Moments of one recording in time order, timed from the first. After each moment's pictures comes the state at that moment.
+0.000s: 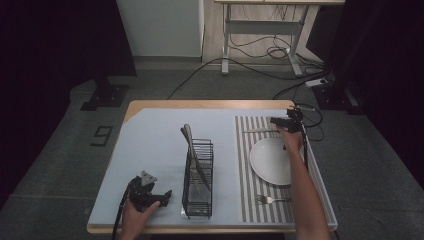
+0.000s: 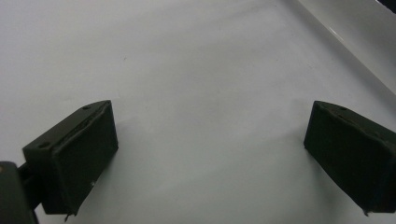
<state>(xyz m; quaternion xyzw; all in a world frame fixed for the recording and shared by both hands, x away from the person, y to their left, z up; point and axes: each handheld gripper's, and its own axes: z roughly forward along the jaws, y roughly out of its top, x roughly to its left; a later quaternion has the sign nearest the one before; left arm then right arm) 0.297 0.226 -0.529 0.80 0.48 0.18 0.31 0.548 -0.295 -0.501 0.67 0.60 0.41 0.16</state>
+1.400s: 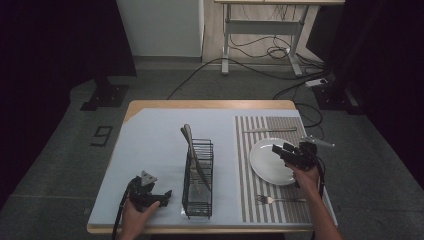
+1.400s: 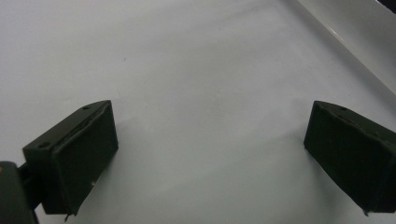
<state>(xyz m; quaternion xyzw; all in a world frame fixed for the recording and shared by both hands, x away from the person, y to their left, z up) 0.297 0.225 -0.529 0.80 0.48 0.18 0.31 0.384 -0.292 -0.479 0.54 0.65 0.52 0.15</state>
